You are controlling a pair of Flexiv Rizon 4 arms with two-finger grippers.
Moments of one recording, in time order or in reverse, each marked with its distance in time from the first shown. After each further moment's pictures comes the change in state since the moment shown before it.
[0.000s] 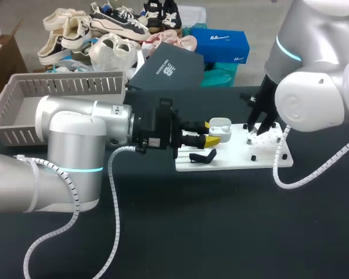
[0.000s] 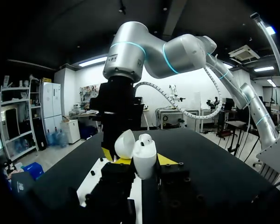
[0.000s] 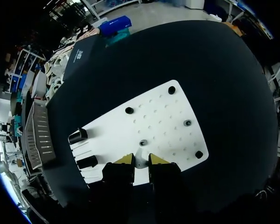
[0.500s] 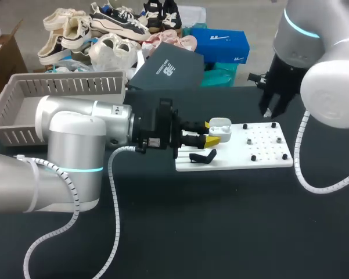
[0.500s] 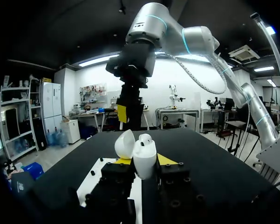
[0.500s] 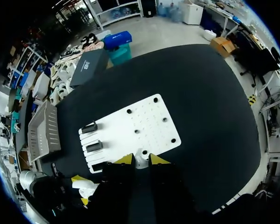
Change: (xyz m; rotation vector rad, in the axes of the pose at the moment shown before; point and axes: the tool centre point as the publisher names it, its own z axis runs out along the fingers) left arm 0.000 0.000 0.000 0.000 0.000 0.000; right arm 0.026 -0.008 -0.096 0.077 -0.132 -0.053
